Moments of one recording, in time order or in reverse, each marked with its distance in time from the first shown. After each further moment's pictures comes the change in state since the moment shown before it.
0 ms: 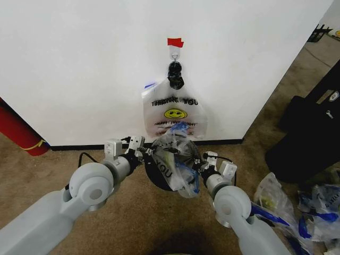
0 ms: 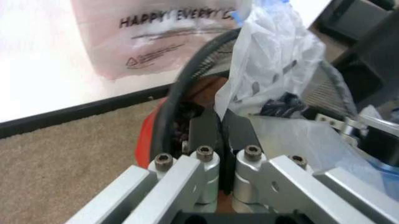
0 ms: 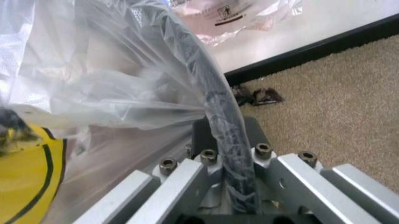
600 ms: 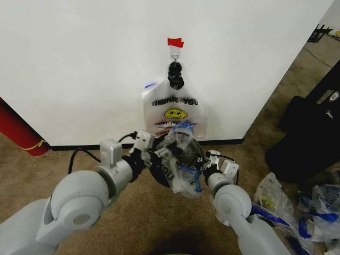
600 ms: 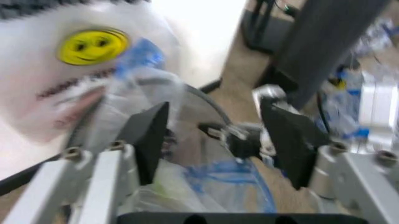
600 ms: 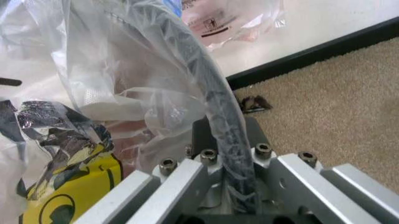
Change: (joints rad) left arm -0.065 0.008 0.077 -0.198 0.078 0.029 0.046; right arm 0.002 0.021 0.010 -0.009 -0.037 0.005 0.019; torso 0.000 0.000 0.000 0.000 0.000
